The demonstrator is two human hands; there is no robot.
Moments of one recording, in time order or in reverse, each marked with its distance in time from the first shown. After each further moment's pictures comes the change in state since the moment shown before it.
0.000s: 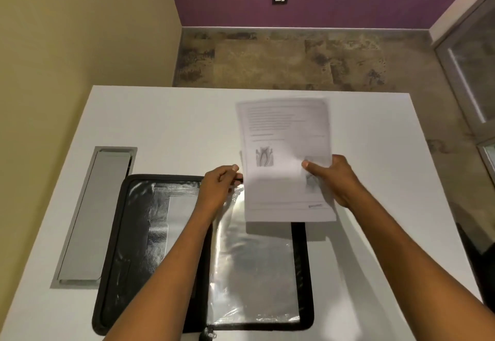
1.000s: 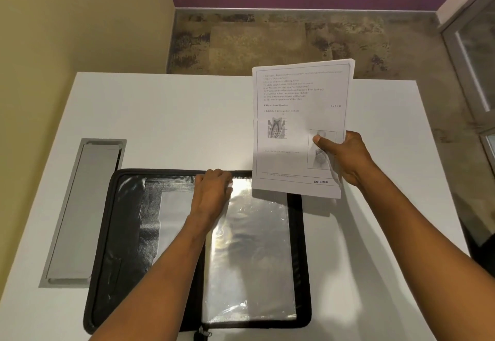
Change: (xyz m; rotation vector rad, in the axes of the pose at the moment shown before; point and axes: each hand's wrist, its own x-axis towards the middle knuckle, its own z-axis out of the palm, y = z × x) left_hand 0.016 -0.049 0.006 1.067 0.072 0.354; right_hand 0.035 -0.019 -0.021 0.026 0.106 0.007
